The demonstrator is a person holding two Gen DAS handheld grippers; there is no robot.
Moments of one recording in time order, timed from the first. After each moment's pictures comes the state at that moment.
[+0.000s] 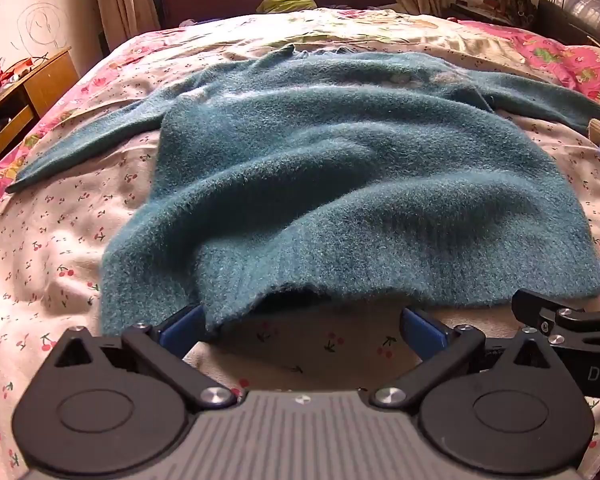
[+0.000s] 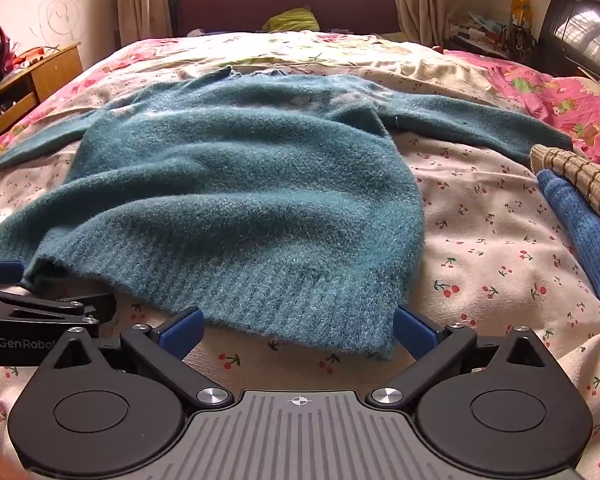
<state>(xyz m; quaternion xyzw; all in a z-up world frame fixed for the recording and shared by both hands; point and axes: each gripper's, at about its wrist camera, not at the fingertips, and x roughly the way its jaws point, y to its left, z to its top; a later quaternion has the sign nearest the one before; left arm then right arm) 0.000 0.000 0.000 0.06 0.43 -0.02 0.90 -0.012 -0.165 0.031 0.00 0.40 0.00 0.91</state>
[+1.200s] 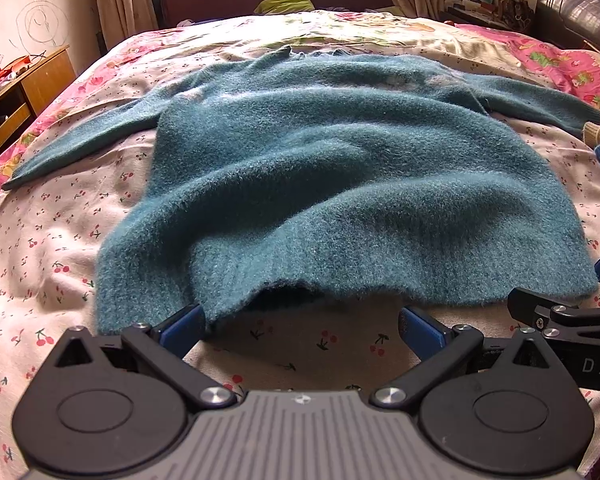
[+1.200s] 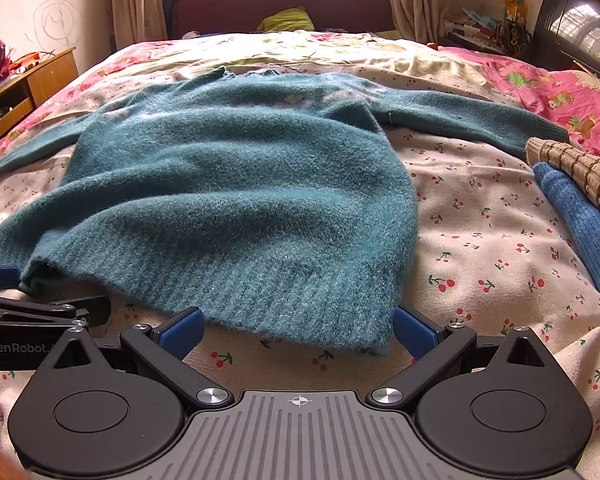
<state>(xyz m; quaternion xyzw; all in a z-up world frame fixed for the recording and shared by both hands) -0.002 0.001 0.001 0.05 0.44 -0.03 0.90 -0.013 -0.170 0.027 0.01 0.41 0.00 0.91</state>
